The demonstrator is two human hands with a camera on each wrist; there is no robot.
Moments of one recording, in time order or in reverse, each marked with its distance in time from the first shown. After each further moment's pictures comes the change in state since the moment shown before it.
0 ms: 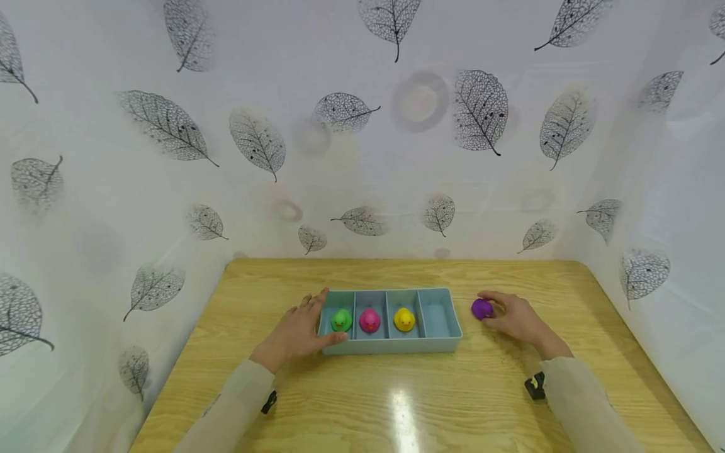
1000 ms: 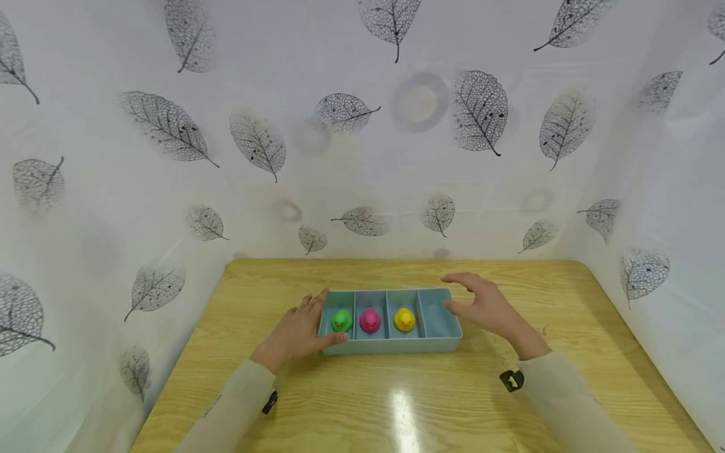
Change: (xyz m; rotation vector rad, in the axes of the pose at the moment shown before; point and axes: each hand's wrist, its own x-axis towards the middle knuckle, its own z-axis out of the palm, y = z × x) left_hand 0.000 0.001 -0.001 0.016 0.001 0.001; right_hand 0.017 -0.090 0.005 0.077 0.084 -0.232
